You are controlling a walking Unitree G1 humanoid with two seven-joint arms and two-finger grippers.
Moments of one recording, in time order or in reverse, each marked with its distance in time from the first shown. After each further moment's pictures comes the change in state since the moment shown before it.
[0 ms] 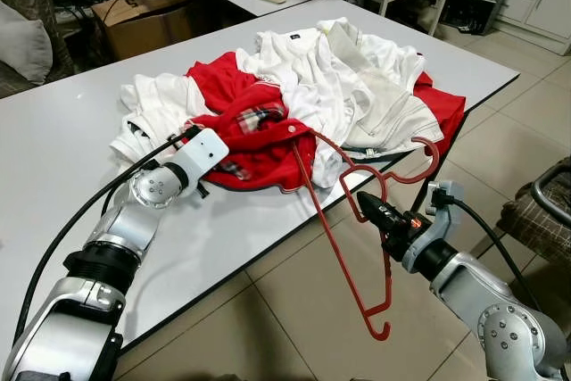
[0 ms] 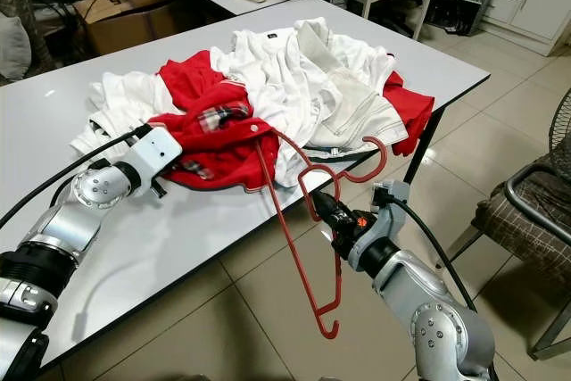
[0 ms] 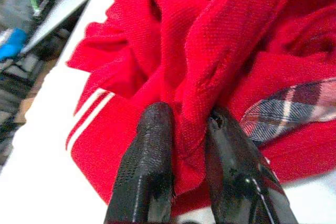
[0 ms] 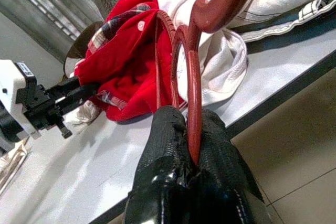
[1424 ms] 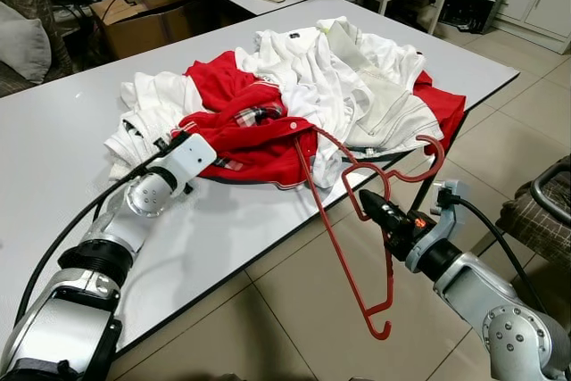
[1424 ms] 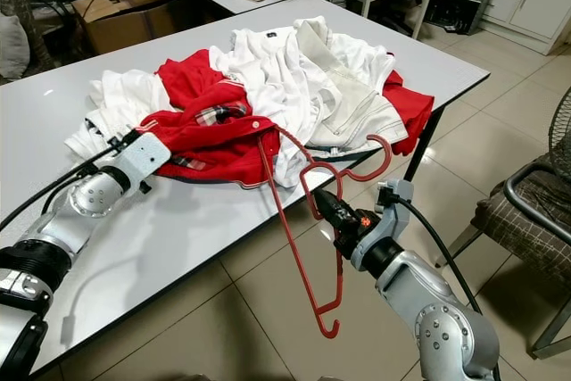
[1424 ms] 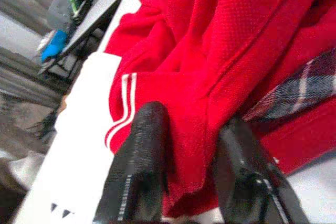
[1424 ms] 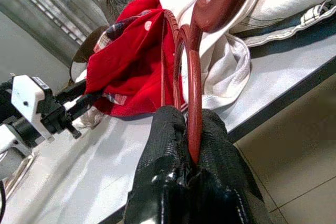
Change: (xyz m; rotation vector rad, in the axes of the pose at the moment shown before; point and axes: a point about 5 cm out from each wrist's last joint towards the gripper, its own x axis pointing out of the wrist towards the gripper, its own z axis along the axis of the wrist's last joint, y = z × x) left arm -0.001 0.006 -0.022 0.042 -0.004 0.094; right arm -0.003 0.001 0.002 0.014 -0.017 0.023
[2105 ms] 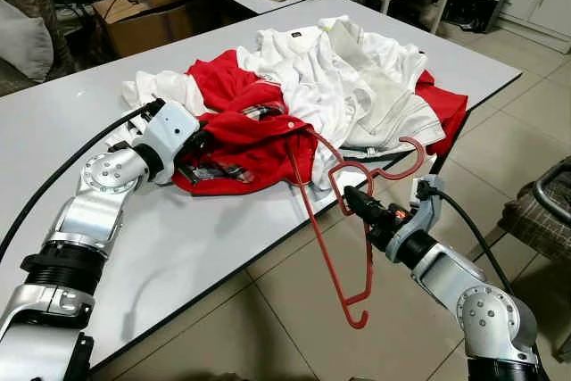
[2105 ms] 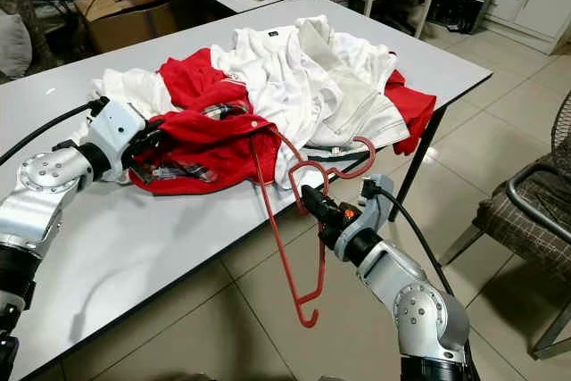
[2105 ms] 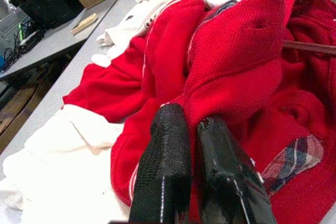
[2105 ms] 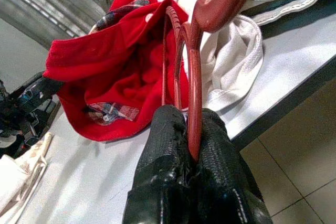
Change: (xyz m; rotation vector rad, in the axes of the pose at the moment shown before) left arm -0.024 0.033 0.037 -0.218 -0.191 -0.205; right arm 0.027 -0.004 -0.010 0.107 0.031 0.005
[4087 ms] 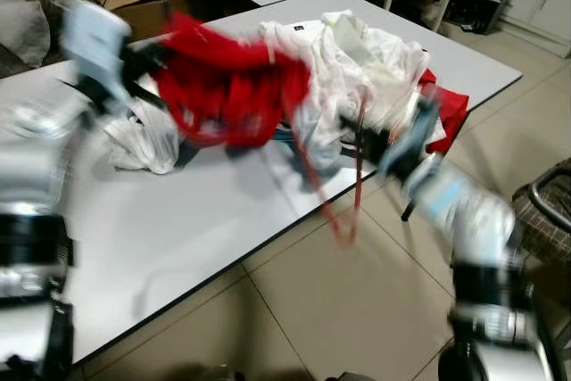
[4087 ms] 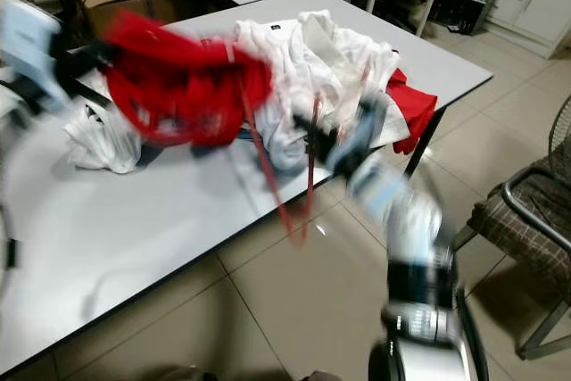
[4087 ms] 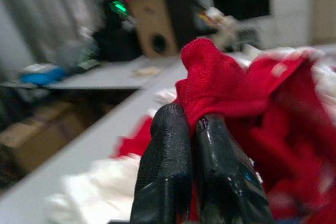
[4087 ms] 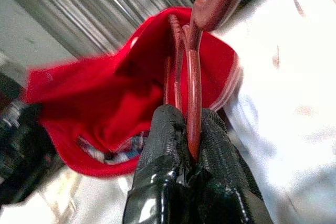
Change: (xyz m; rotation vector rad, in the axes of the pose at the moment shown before) left arm -0.046 0.083 0.081 -0.215 -0.288 0.296; right arm 0.053 0.057 0.099 -0.048 -0.200 0.214
